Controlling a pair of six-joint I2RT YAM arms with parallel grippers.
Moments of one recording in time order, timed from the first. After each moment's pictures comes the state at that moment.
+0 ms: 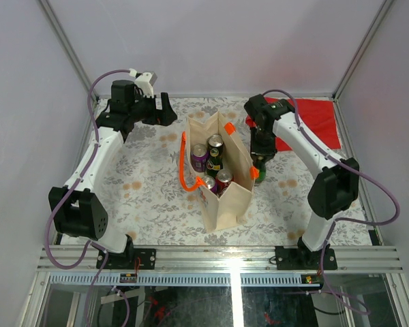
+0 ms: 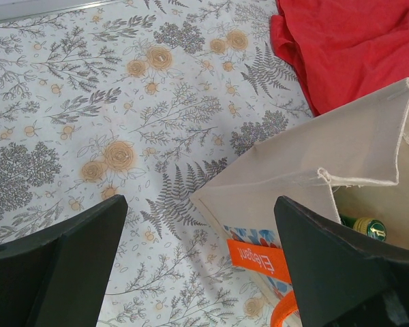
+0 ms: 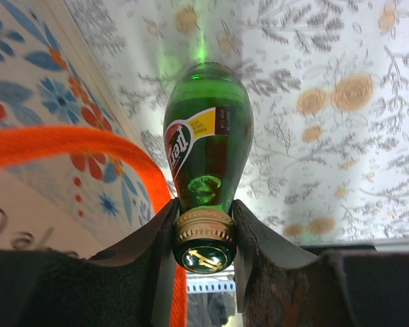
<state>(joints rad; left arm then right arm) -0.12 1.53 1.43 -0.42 0.42 -0.11 0.47 1.82 1.73 -1.30 0.12 0.51</state>
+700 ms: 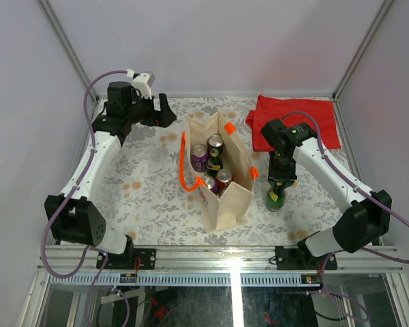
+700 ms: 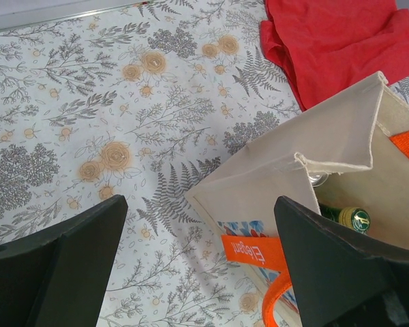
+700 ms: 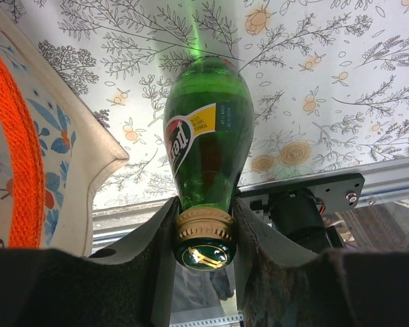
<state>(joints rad) -0.12 1.47 1.41 -0.42 0.43 -0.11 0.47 1.46 1.35 -1.39 0.14 0.61</state>
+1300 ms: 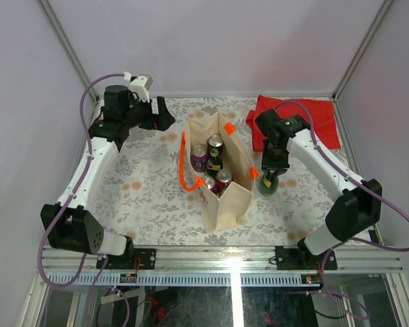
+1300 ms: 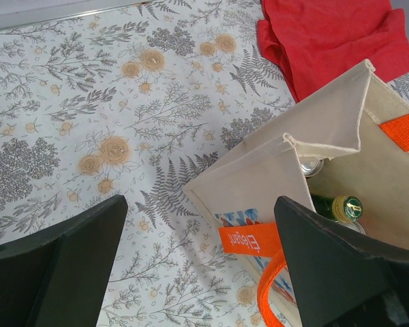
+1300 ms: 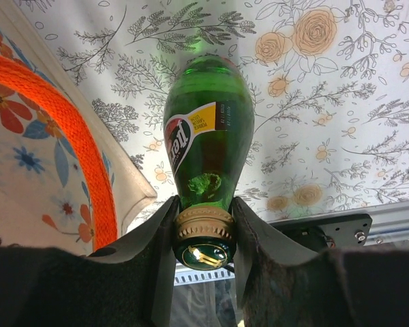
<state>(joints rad) -0.12 1.41 1.36 -0.42 0.43 -0.11 0.47 1.56 1.46 -1.30 0.18 0.58</state>
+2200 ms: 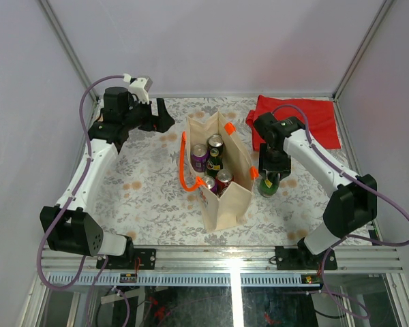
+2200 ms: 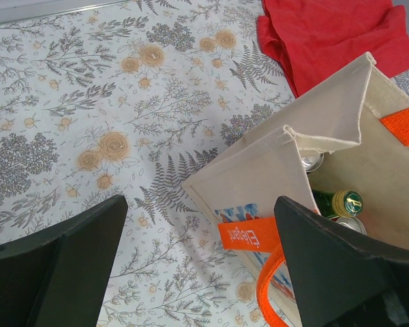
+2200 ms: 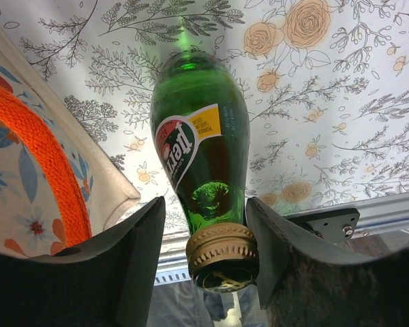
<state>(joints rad) -0.12 1.39 1.34 -0.42 0.43 -0.11 0.47 1.59 1.42 -1.30 0.19 0.57</state>
